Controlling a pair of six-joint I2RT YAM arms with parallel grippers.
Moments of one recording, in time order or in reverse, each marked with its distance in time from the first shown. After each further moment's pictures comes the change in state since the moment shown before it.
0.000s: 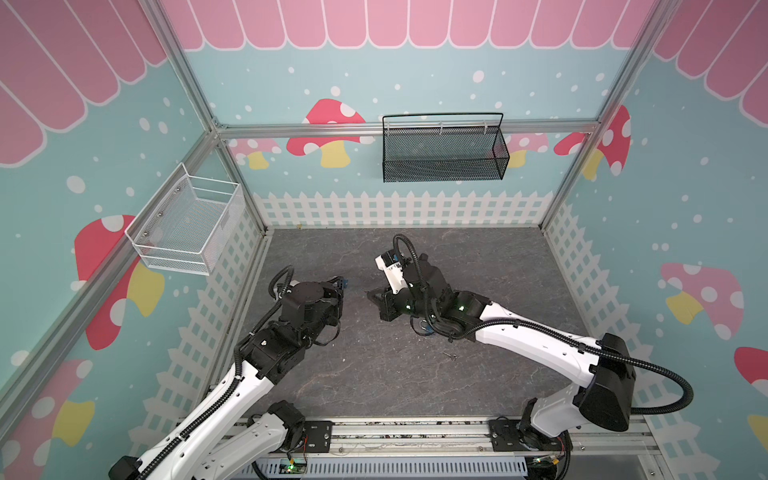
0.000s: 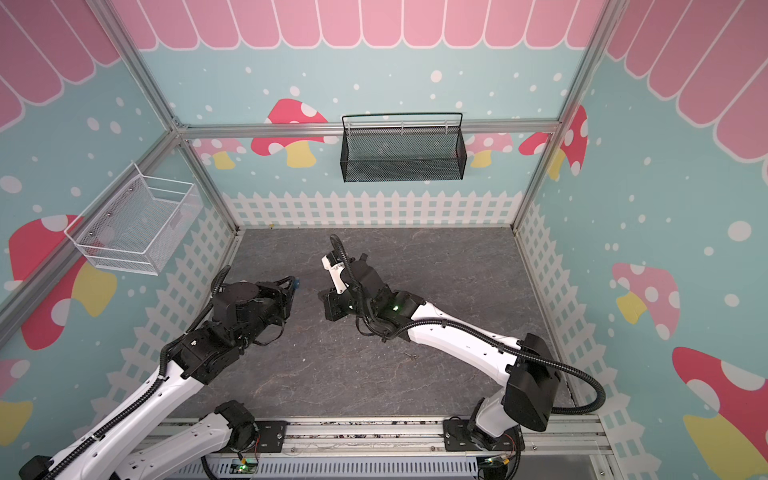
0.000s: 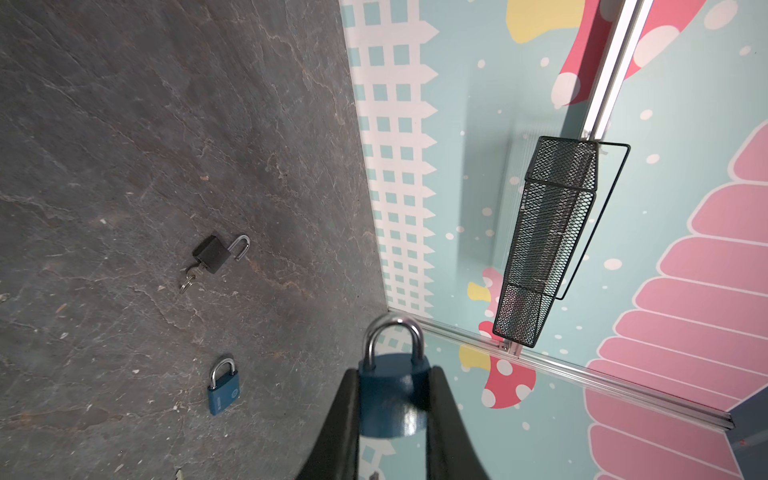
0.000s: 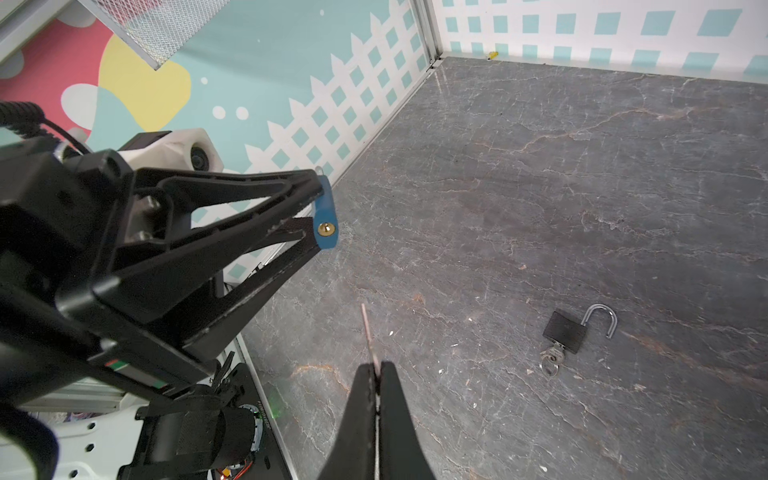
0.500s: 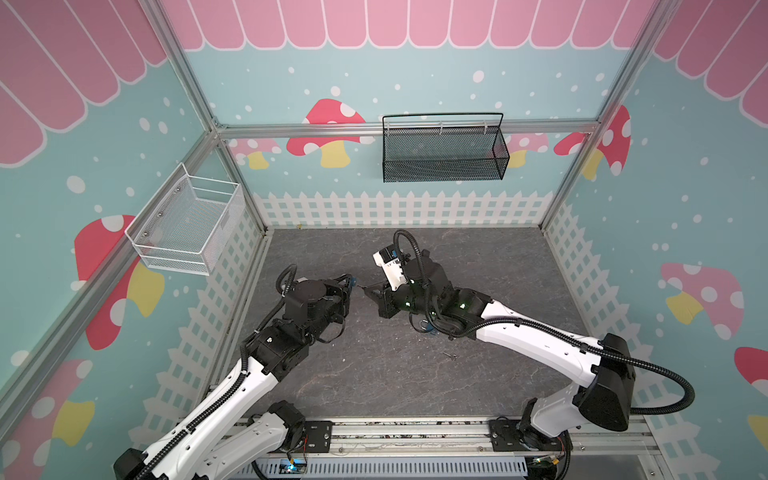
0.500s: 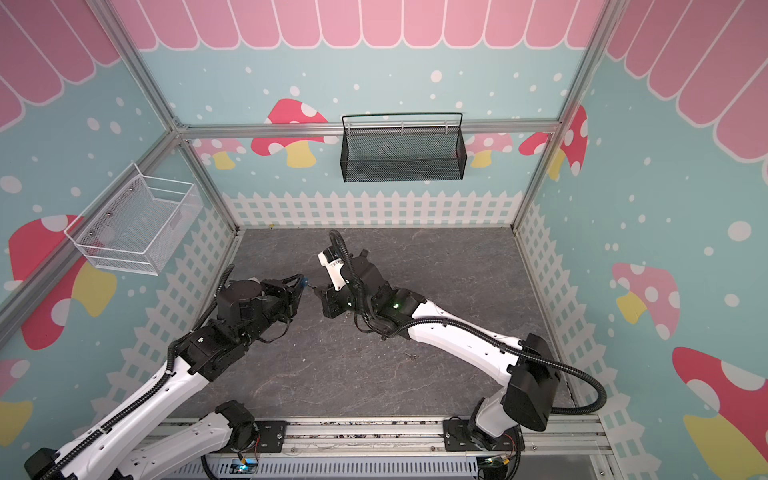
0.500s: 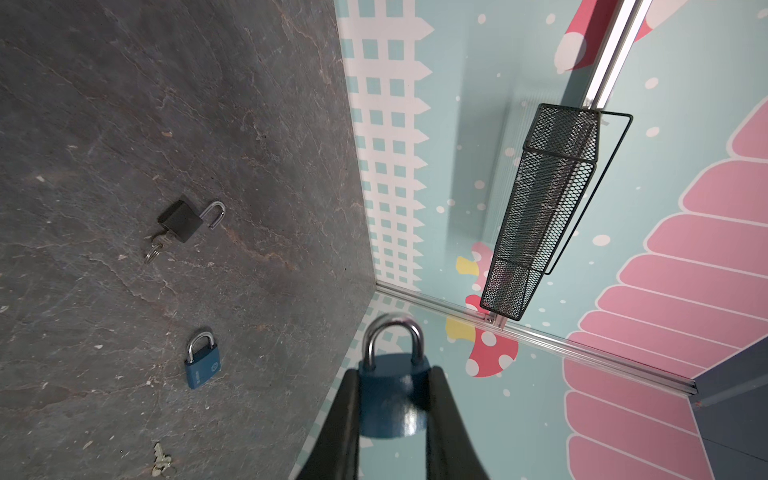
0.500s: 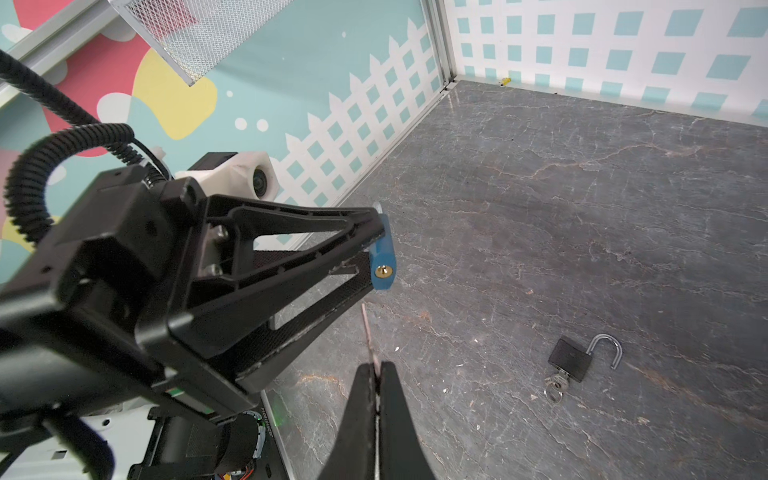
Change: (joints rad) left arm 0.000 0.029 -0.013 0.081 0.090 -0.016; right arm -0.007 0.003 0.032 0.013 -0.008 -0.037
